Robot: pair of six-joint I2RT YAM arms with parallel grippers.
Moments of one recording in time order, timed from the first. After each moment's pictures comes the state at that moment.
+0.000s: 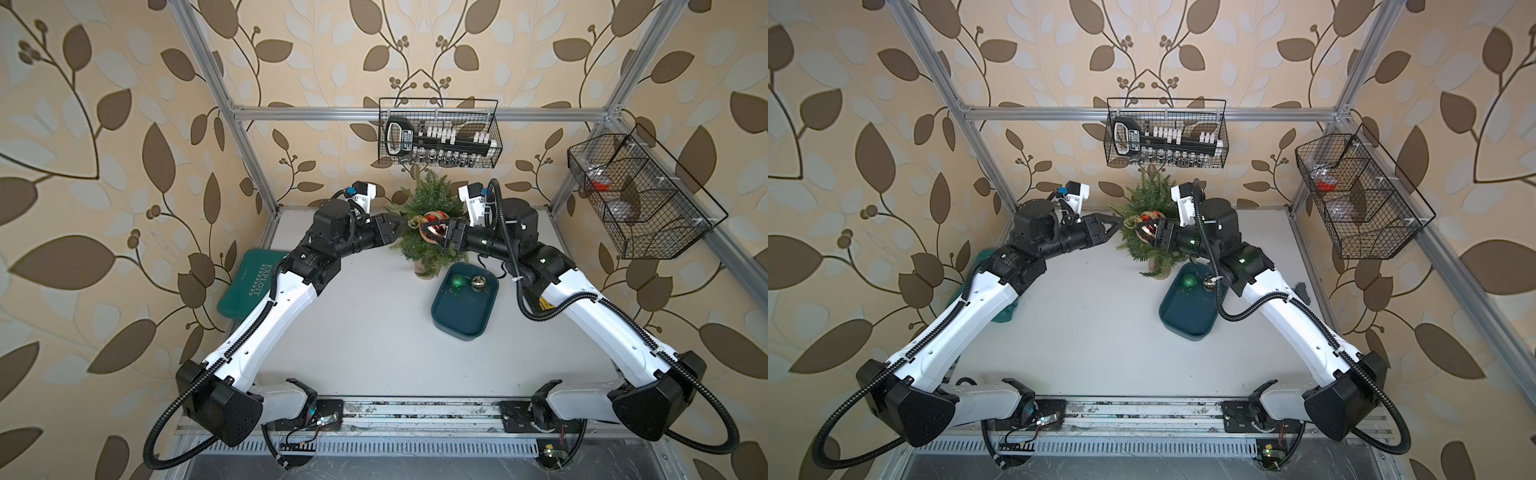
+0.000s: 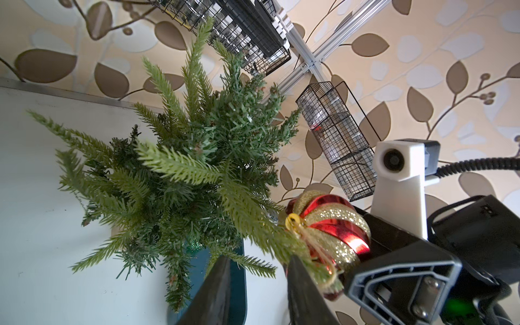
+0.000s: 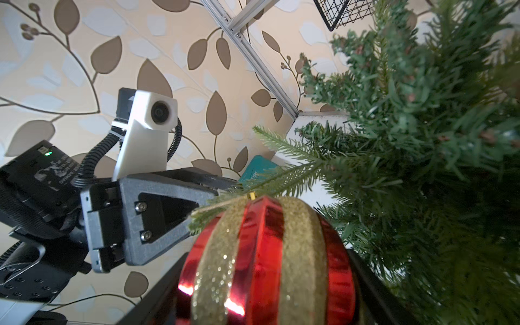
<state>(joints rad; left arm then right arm) -0.43 1.28 1.31 -0.25 0.46 -0.73 0.52 1.33 1.36 -0.27 -0.37 0.63</state>
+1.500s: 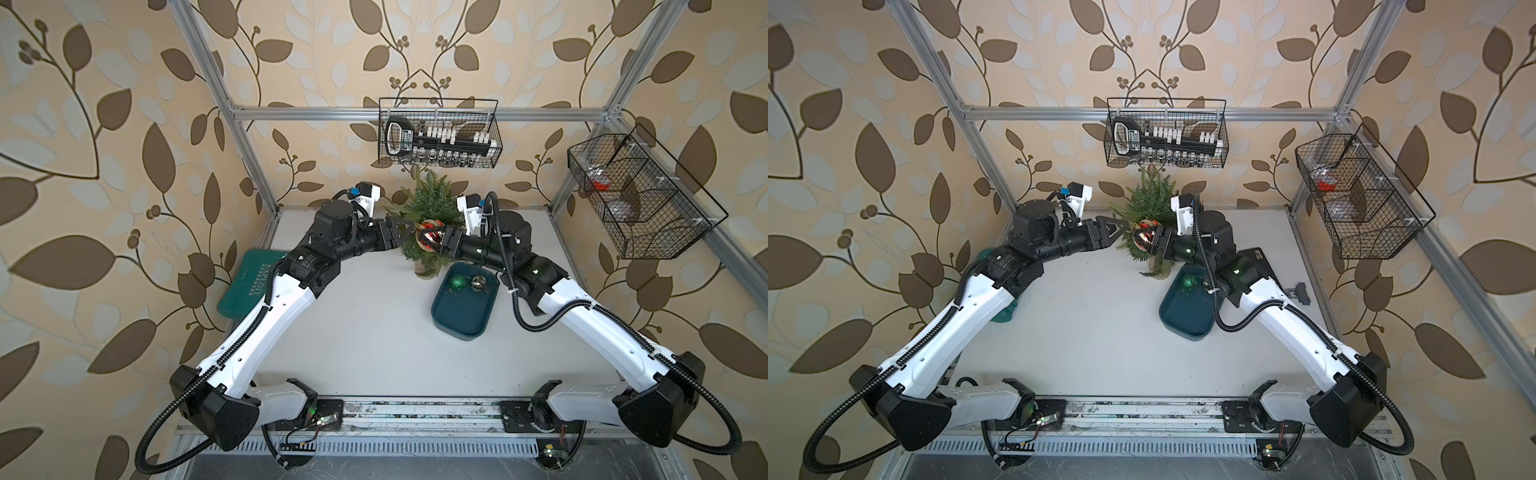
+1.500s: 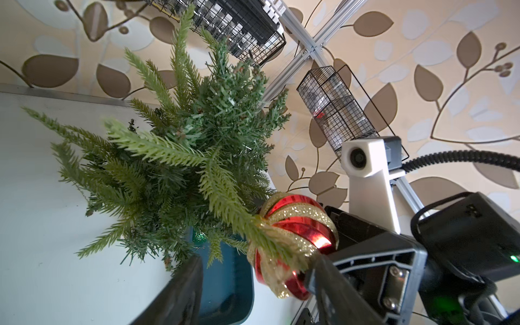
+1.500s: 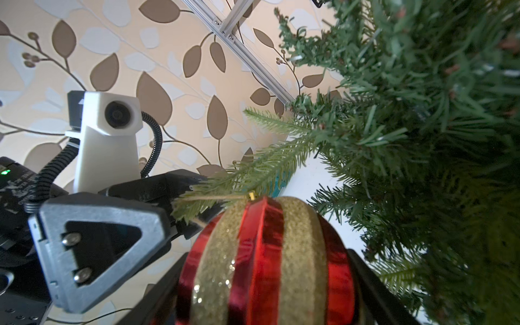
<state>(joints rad) -0.48 1.26 1.35 -0.35 0.42 -0.65 0.57 1.30 1.24 -0.17 -0.31 0.76</state>
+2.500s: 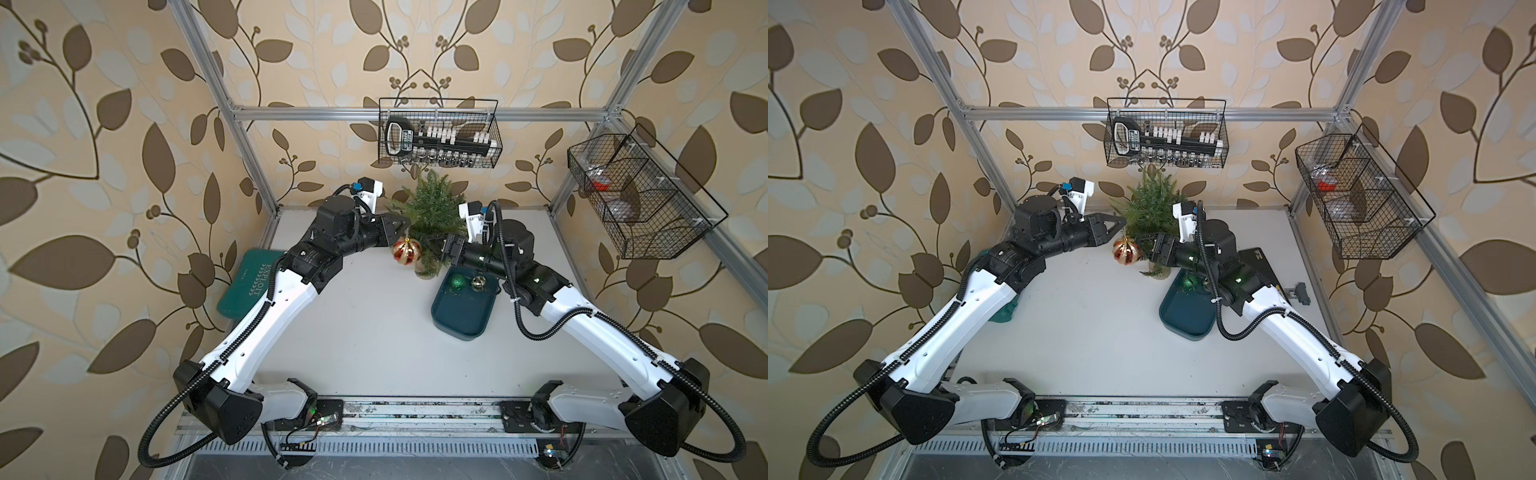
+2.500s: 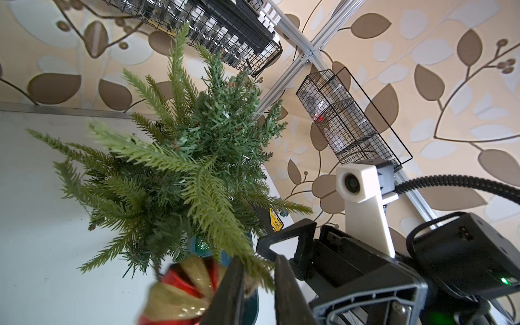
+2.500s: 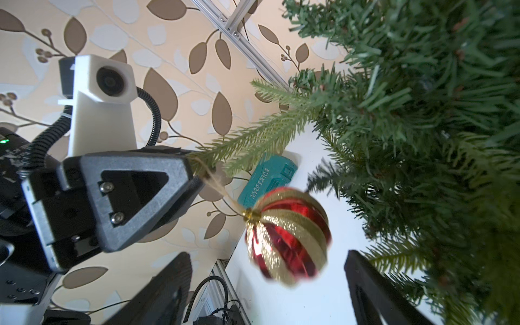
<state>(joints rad) -0.48 1.29 1.40 -0.35 0.41 -0.63 0.57 1.24 1.14 -0.10 -0.33 0.77</state>
